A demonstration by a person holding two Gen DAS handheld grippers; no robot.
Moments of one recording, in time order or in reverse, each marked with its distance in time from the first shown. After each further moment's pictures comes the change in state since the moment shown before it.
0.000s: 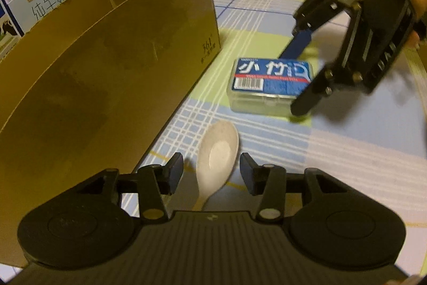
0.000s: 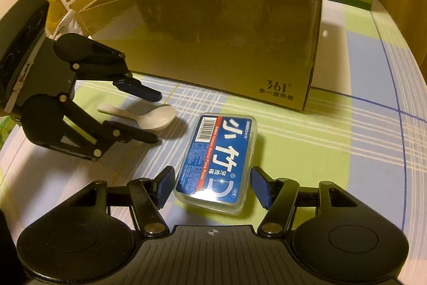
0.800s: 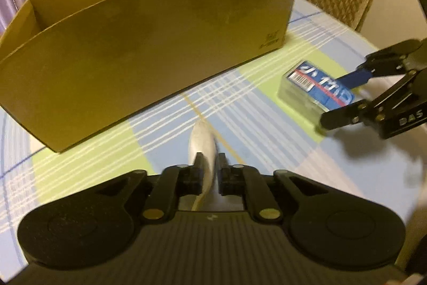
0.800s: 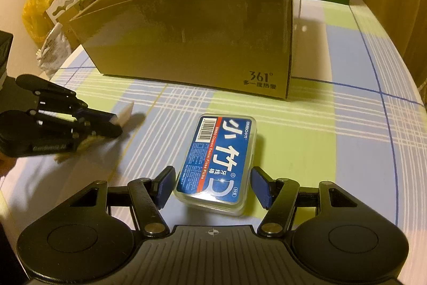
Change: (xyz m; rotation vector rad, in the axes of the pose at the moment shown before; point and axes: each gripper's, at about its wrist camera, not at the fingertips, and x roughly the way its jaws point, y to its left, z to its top) left arm -0.038 -0.018 -0.019 -0.507 0.064 0.162; right arm -0.014 0.000 -0.015 0.067 -0.038 -0.048
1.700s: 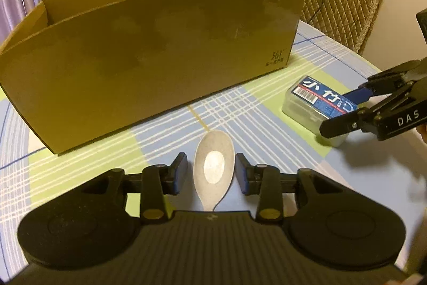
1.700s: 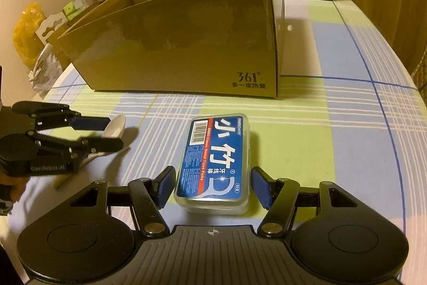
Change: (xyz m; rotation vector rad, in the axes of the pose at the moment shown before) left arm 0.002 0.007 -0.015 -0.034 -0.130 0.013; right arm 0.001 -0.005 -0.006 0.086 -0.059 -0.017
